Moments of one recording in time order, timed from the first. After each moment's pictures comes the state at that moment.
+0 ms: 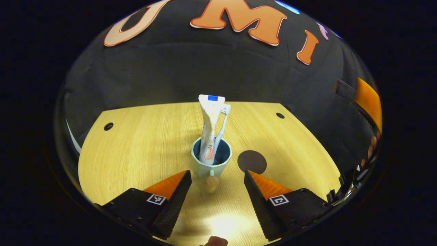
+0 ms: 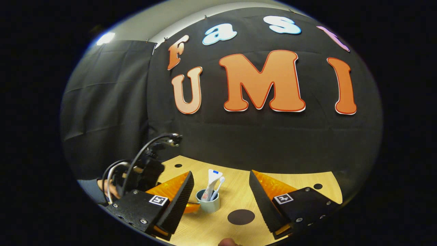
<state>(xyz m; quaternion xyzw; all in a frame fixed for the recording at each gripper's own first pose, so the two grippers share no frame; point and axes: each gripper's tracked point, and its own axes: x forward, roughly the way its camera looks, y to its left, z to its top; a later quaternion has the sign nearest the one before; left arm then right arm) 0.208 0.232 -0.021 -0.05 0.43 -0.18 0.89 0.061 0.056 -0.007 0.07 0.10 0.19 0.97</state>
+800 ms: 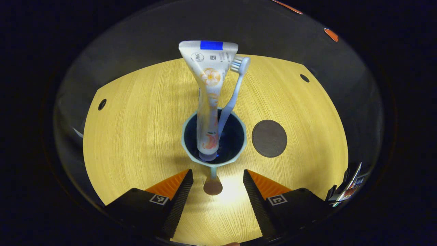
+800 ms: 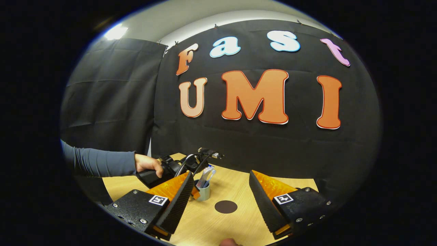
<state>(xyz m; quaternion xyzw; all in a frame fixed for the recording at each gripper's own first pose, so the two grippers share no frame) 0.210 0.224 -0.086 0.02 0.61 -0.12 0.78 -0.022 0.004 0.009 0.03 0.07 0.18 0.98</state>
